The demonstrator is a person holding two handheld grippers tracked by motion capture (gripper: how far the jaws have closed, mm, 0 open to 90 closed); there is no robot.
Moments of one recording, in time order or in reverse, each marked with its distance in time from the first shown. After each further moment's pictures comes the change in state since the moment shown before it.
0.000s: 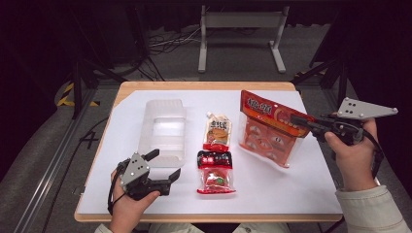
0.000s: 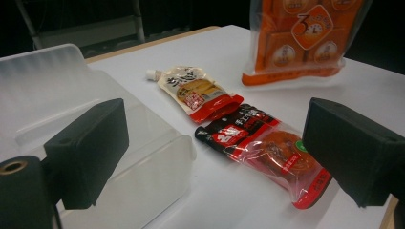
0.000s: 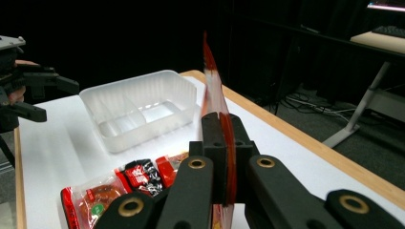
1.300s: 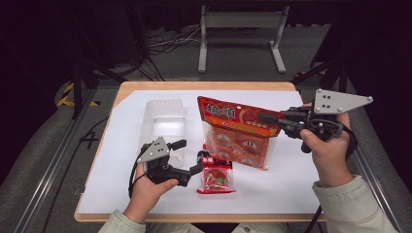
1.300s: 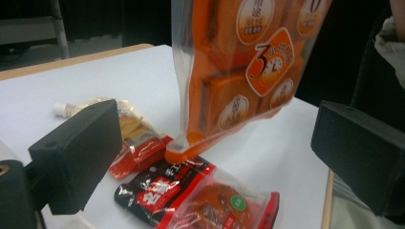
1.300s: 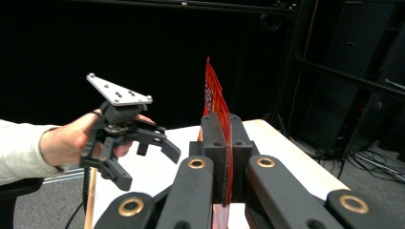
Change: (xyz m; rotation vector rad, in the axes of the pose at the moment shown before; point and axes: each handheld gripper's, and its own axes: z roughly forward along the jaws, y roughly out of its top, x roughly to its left) left arm -0.006 0.034 0.052 -0.041 -0.293 -0.079; right arm 0.048 0.053 0.042 -0.141 0.268 -0.085
